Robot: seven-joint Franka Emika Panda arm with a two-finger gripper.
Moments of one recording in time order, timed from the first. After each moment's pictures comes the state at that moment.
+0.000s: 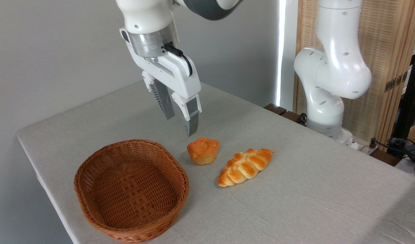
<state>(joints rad) -0.20 -0.06 0.13 -1.78 -0.12 1.60 0.75</state>
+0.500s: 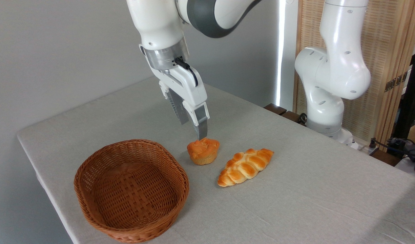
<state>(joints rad) -0.24 -0.16 0.08 -2.02 -0.07 1.71 0.75</state>
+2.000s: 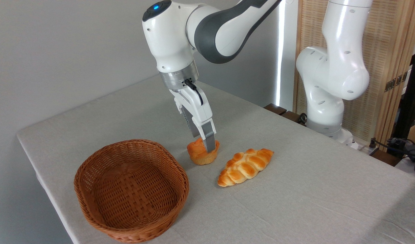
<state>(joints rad) -0.31 -0.21 0.06 -2.25 -0.02 1.89 0.75</state>
